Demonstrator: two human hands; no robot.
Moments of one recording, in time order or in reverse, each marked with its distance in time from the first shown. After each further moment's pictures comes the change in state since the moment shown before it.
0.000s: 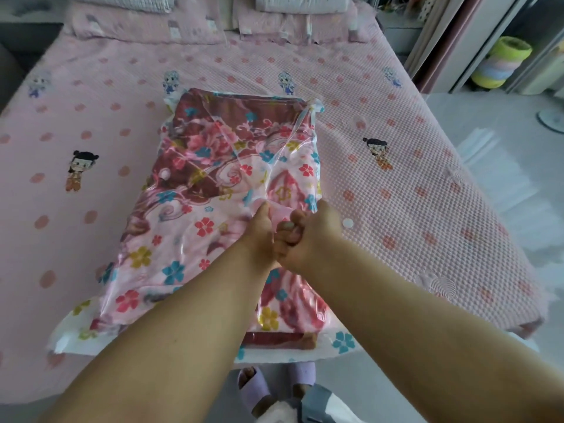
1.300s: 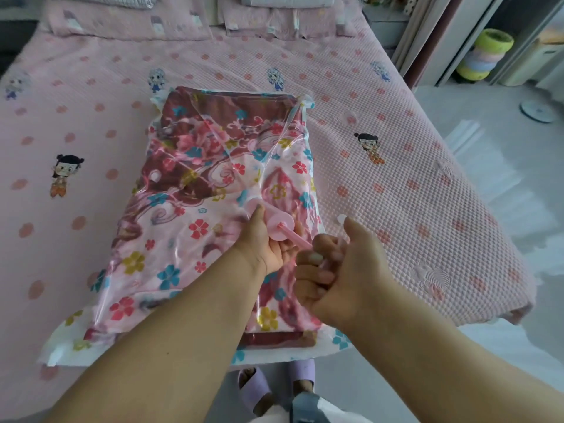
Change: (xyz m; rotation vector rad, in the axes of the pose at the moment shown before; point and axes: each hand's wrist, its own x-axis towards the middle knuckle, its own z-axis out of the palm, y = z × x) left_hand 0.006 -0.001 -0.007 -0.060 0.028 0.034; right_hand -0.041 0.003 -0.035 -0.031 -0.051 0.043
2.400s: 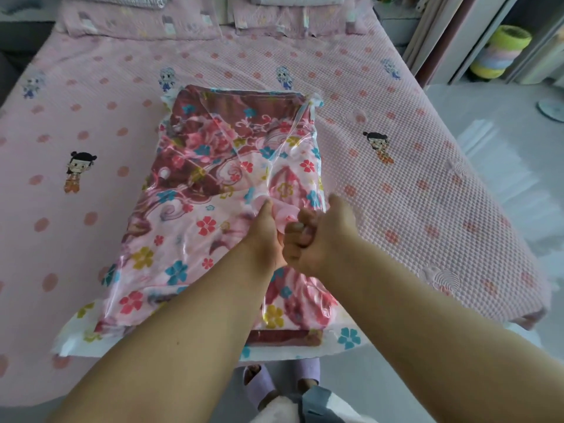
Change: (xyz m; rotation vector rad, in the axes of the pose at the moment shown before) left_hand -0.002 -0.003 0.006 -0.013 -0.005 -0.060; right_hand 0.037 -0.009 0.028 -0.019 0.063 -0.002
